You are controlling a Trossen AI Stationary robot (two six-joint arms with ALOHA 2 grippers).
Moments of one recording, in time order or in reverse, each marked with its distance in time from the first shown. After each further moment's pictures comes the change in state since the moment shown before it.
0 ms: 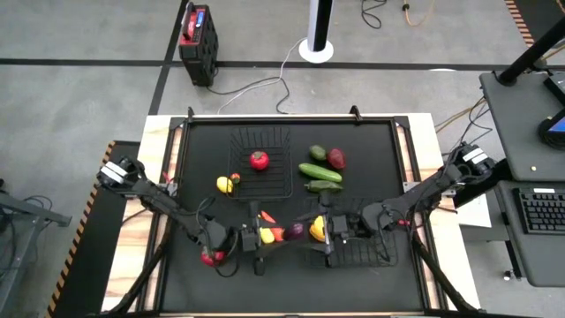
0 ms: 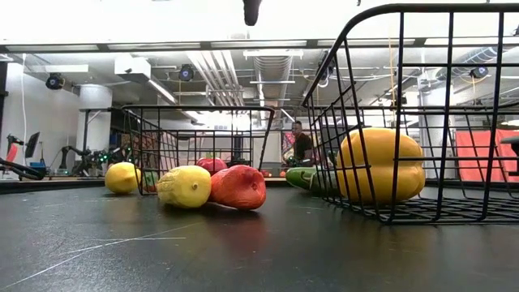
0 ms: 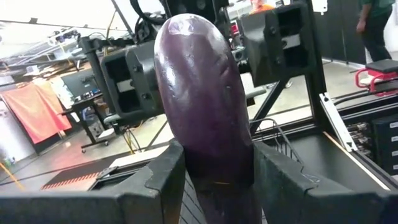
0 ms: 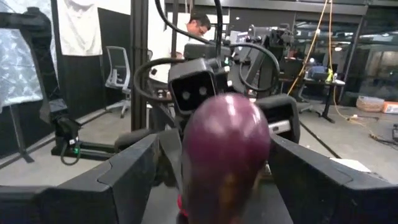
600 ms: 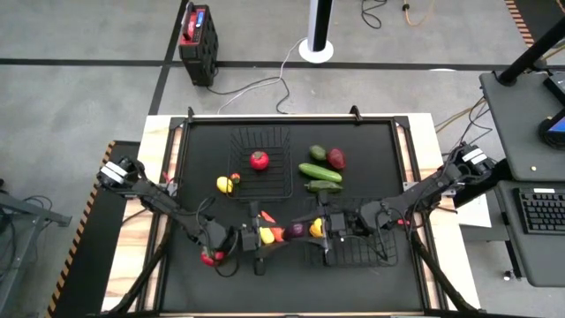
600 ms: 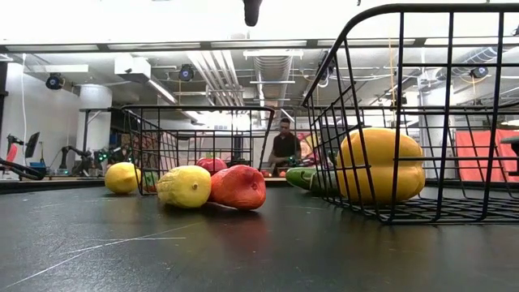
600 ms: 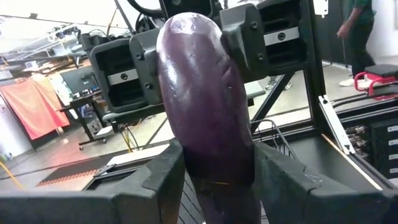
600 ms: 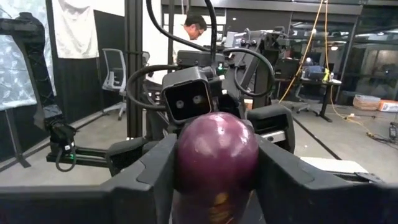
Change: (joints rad) left arm 0.000 0.001 0.000 0.000 -0.003 -0.030; right arm -0.022 0.009 0.032 -0.022 -0.001 0.010
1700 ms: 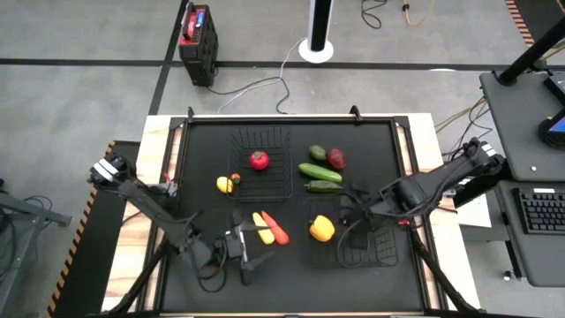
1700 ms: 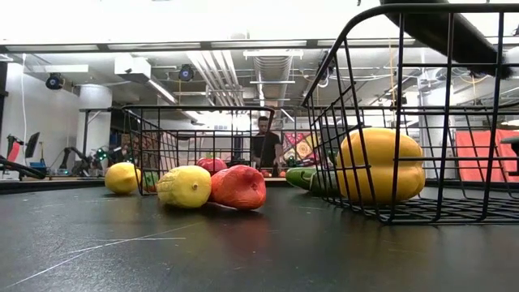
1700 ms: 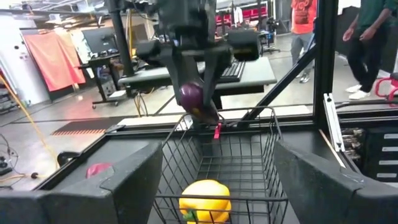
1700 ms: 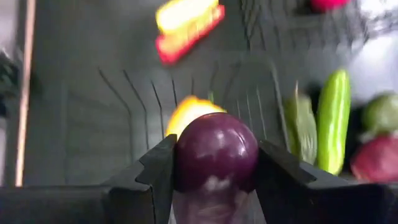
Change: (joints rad) left arm -0.168 -0.073 0.022 -0.221 -0.294 -0.228; right arm 0.000 -0.118 0.466 -1.794 -0.062 0.559
